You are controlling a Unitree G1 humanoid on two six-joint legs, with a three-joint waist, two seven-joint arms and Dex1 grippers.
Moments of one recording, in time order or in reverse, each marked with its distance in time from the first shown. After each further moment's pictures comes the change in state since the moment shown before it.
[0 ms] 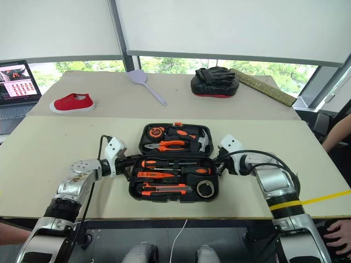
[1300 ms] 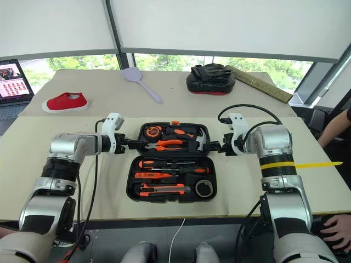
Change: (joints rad) left arm -0.396 0.032 0.012 0.128 -0.118 0.776 0.203; right arm -0.446 0.106 -0.115 0.325 0.211 0.664 -0.344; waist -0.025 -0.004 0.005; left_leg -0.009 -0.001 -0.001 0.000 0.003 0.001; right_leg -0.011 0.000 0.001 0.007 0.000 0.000
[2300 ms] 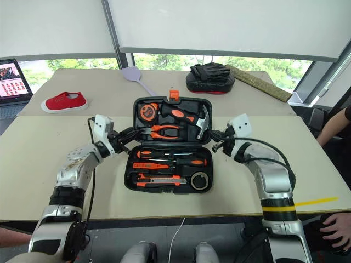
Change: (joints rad) left arm 0.342 -0.094 0.160 -0.149 -0.017 -0.899 -0.086; right arm 0.530 0.001 -0.023 -0.476 -0.118 -1.021 0.069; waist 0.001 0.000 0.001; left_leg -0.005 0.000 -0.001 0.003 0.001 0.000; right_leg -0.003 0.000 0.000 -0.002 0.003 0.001
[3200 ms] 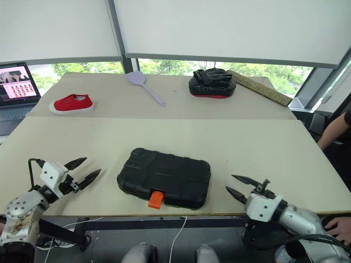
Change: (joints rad) left arm 0.452 0.239 0.119 -0.036 -0.001 -0.336 -0.029; right arm 0.610 -0.356 0.034 0.010 -0.117 -0.853 -0.136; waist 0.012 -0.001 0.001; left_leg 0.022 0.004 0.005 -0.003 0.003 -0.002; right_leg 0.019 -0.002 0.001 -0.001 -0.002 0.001
